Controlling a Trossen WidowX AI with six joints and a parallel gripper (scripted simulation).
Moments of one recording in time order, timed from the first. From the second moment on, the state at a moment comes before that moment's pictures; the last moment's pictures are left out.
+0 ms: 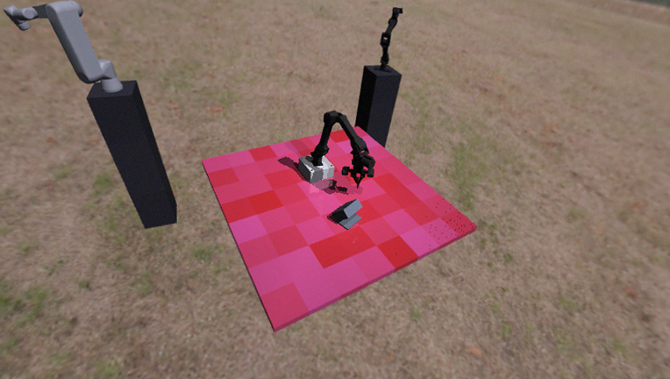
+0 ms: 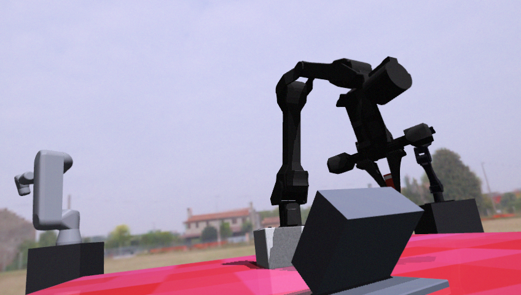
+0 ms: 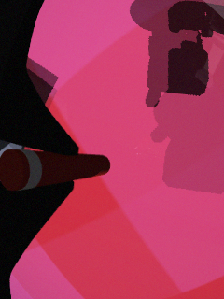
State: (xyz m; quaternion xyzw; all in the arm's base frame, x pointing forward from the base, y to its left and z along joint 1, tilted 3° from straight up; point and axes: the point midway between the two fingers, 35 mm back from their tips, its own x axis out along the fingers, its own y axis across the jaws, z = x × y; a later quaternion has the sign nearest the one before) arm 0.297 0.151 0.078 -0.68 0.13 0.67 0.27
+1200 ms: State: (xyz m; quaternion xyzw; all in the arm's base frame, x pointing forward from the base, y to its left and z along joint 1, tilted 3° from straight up) arm 0.316 0.111 0.080 -0.65 0.16 0.63 0.40
